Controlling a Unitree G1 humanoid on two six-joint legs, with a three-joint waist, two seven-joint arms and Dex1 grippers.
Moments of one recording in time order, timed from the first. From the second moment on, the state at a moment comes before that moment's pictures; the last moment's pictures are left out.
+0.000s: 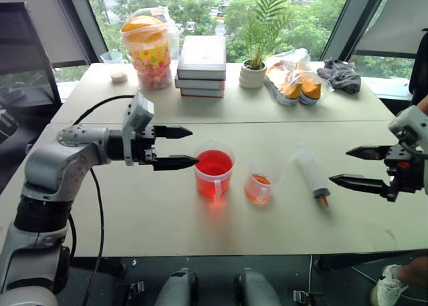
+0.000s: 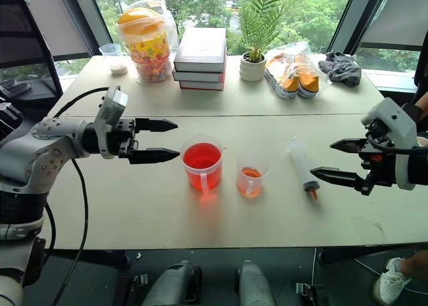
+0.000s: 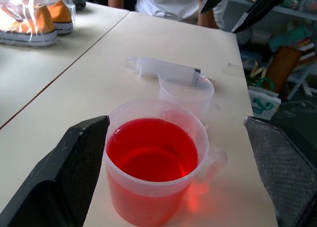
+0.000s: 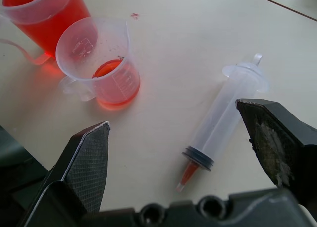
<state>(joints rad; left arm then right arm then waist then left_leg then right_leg) -0.64 0.74 0.01 -0.16 -0.68 0.75 -1.16 -0.10 -1.27 -0.57 -0.47 0.71 1.12 1.00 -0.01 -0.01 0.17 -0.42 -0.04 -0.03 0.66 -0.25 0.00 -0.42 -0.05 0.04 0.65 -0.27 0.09</state>
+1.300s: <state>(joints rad) -0.69 0.69 0.00 -0.11 -0.66 0.71 -1.17 -0.60 -1.22 -0.22 -0.27 0.78 1.51 0.75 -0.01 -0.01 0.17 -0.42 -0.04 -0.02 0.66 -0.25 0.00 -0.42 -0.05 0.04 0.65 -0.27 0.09</state>
